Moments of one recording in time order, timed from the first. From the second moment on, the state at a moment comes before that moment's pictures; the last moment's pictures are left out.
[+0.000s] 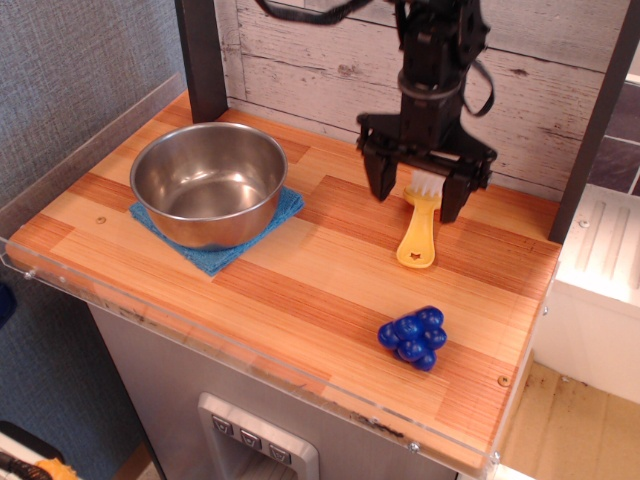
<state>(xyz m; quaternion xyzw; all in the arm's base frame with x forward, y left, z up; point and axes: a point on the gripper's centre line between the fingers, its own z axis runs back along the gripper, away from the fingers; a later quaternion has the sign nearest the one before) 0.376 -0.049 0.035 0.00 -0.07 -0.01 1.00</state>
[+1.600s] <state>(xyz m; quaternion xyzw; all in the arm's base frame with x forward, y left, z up) 0.359 -0.076 0.047 -0.01 -0.03 0.01 1.00</state>
